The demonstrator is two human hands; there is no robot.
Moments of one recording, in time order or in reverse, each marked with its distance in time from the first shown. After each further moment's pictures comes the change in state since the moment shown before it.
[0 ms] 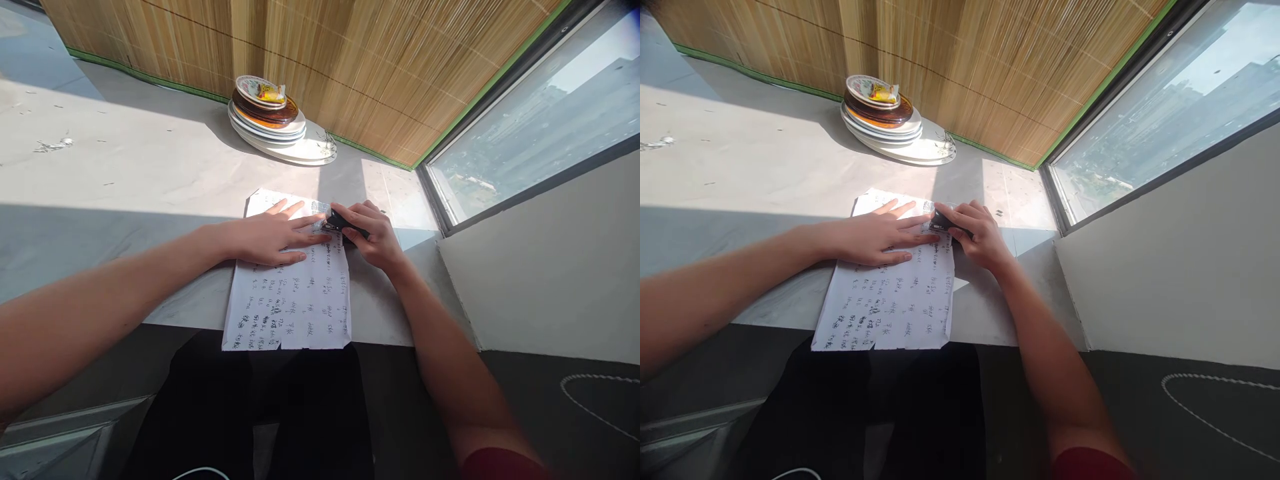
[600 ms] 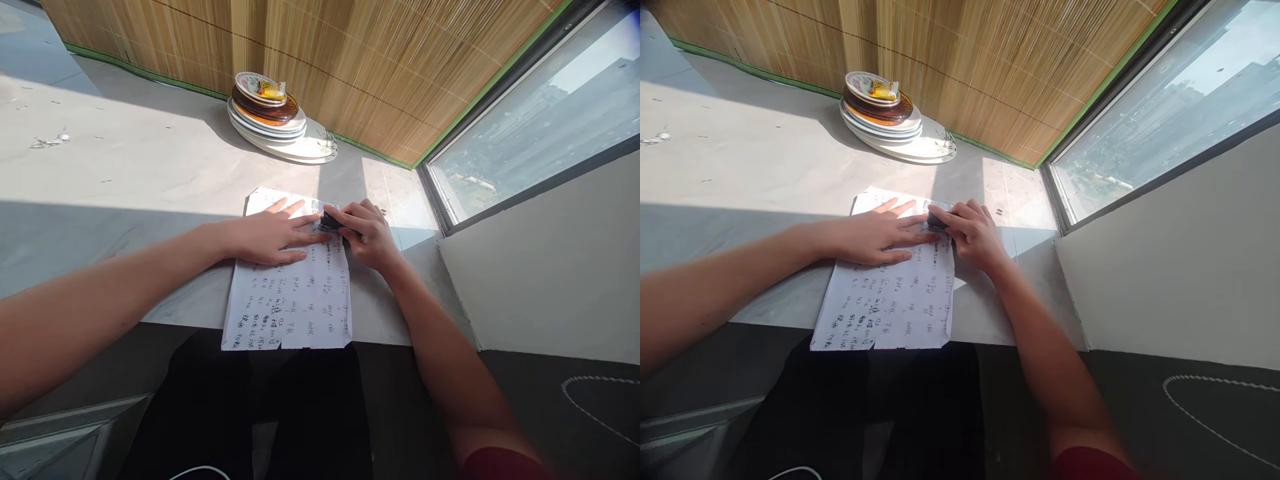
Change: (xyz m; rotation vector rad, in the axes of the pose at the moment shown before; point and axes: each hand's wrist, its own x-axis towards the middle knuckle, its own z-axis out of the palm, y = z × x) left_hand 0.000 0.006 -0.003 0.195 -0.145 -0.001; right_hand 0.000 -0.004 0.008 -0.222 -0.023 0.004
